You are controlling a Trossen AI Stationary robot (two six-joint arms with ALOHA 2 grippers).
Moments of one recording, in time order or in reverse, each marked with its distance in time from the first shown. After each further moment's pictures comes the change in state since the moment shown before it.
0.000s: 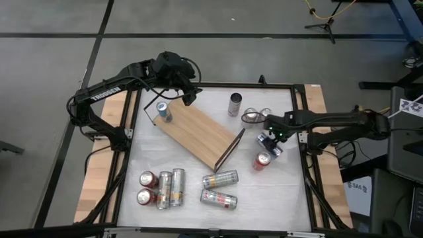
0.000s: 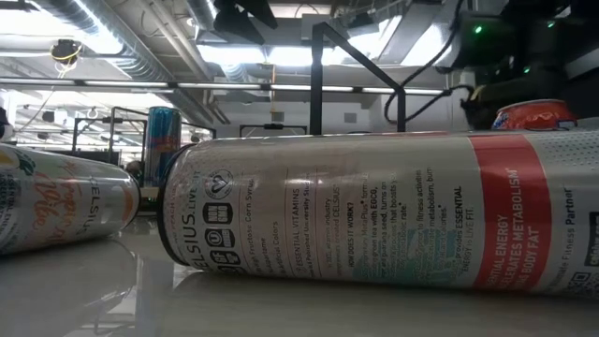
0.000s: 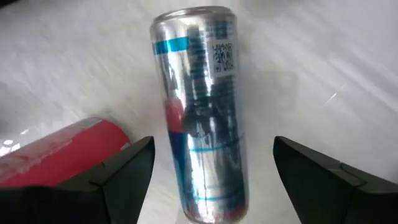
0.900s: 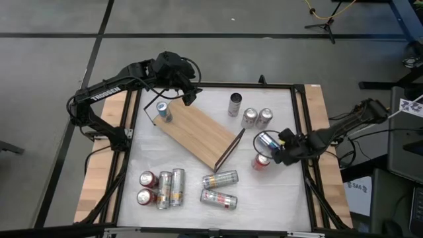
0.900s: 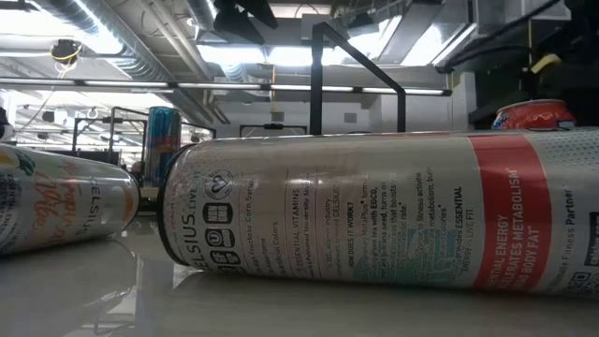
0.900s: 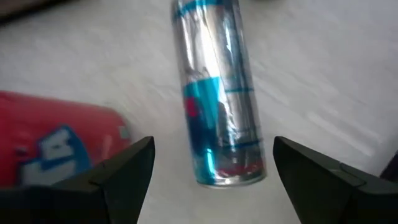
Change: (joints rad) left arm 0.000 0.000 0.000 0.000 0.000 -0.010; right arm 0.655 -0.113 -0.094 -0.056 0.428 0.650
